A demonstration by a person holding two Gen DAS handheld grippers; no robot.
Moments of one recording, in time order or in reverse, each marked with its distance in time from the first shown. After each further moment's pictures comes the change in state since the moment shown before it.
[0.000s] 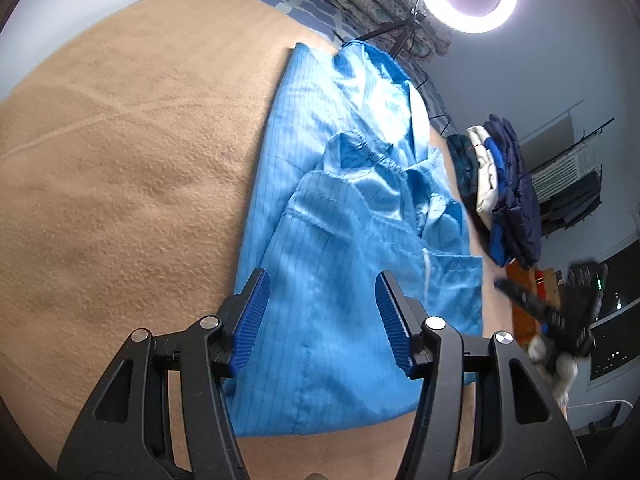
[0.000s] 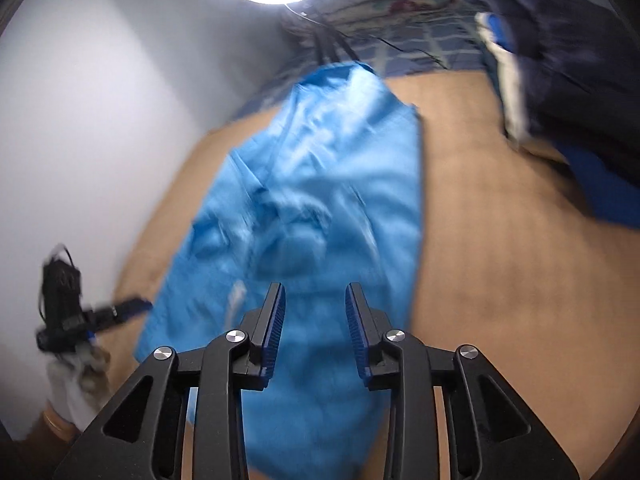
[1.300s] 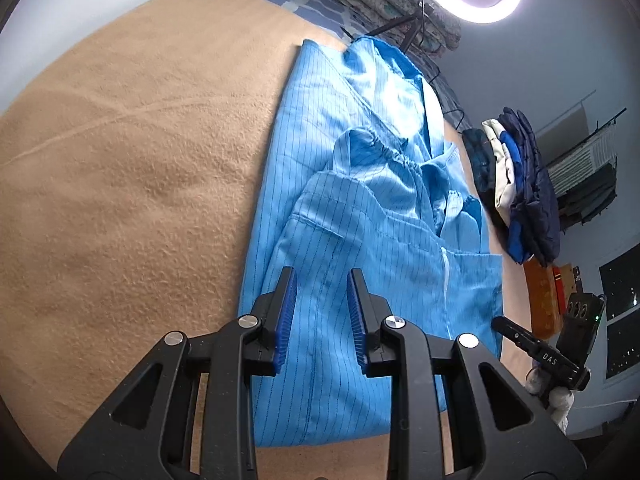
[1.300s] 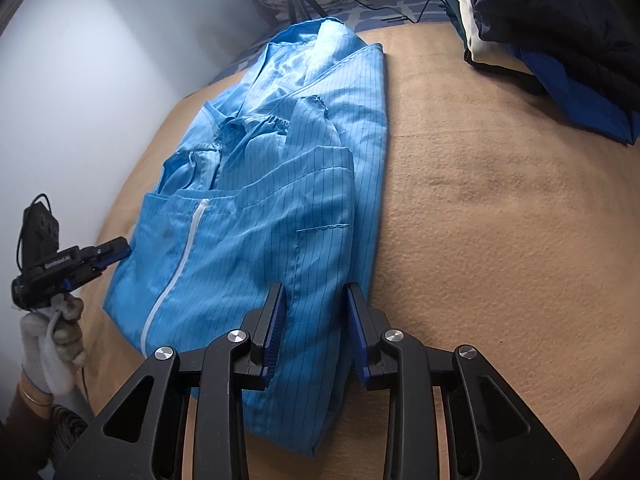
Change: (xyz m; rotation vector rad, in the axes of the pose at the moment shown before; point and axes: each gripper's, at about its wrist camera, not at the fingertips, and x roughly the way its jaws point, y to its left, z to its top) left arm 0.006 -0.005 0.001 0.019 -0.009 0.057; right arm 0.015 -0.011 -0.042 0.059 0.053 0.002
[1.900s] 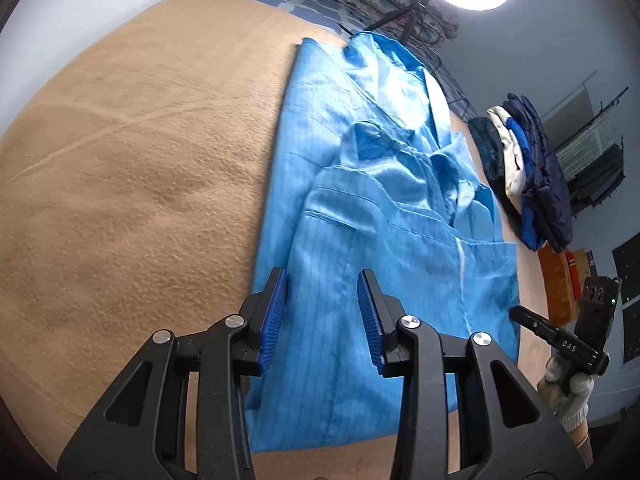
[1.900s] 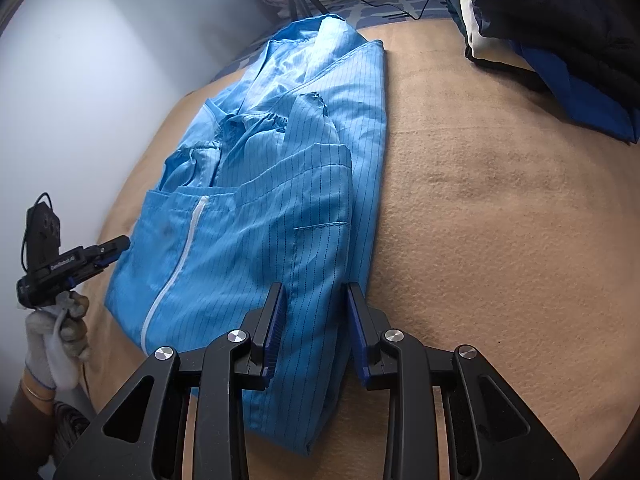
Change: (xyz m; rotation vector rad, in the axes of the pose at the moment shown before) left arm 0.003 0.000 -0.004 0.065 0.015 0.038; right arm 0.000 -0.003 0.001 -0.003 0.010 0.010
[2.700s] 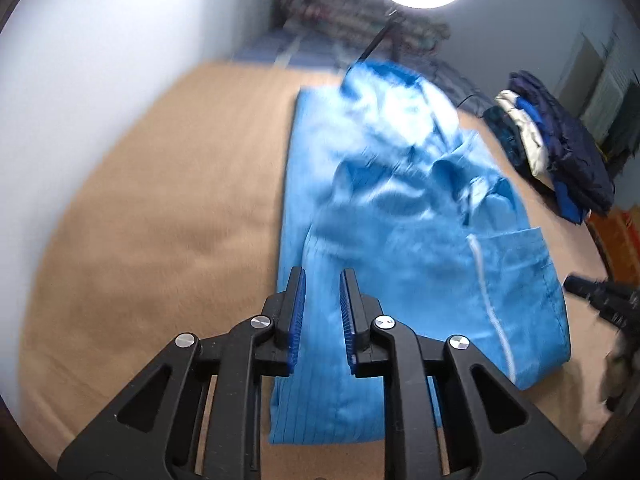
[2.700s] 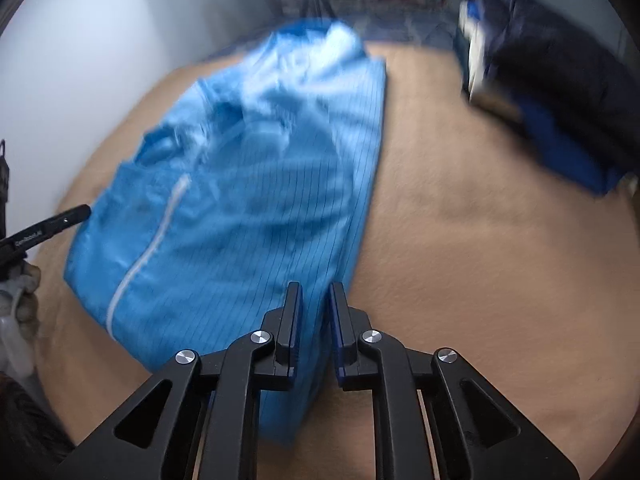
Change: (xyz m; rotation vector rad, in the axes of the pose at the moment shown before) left arm -0.028 -0.052 -0.014 0.244 -0.182 0.251; right arm -0.018 0.031 -0.002 -0.184 -0.091 -0.191
